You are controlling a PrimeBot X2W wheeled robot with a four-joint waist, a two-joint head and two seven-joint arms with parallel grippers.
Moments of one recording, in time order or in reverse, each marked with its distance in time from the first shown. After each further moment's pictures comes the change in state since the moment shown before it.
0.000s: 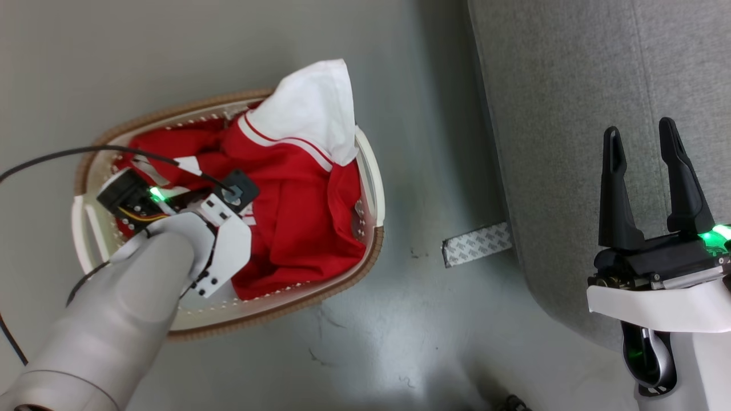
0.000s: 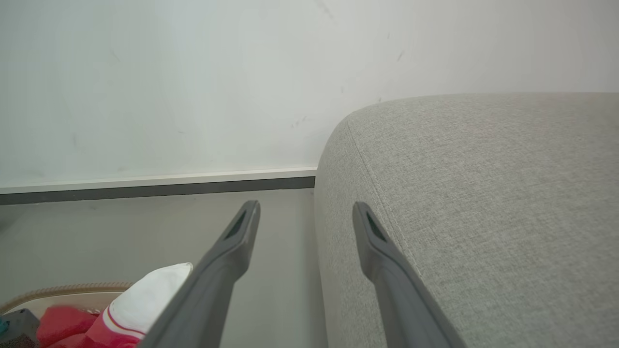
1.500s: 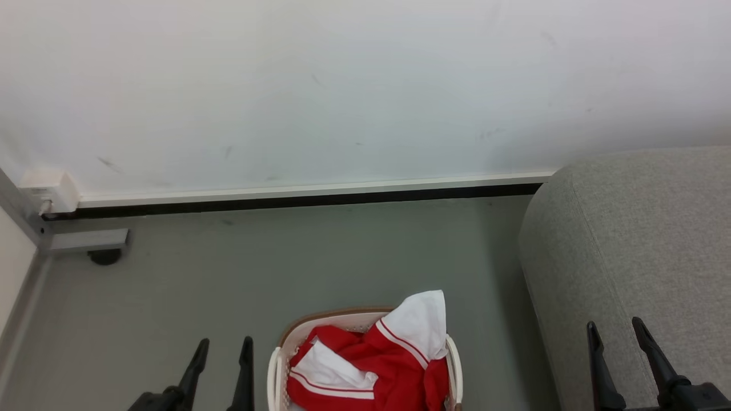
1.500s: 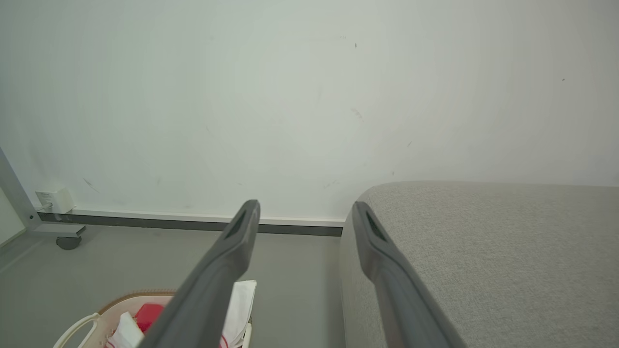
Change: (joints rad) left arm 1.006 -0.270 0.736 -0.820 -0.167 0.063 -0.416; right arm 0.374 0.002 -0.093 0.230 -0.185 0.000 0.002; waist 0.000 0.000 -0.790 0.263
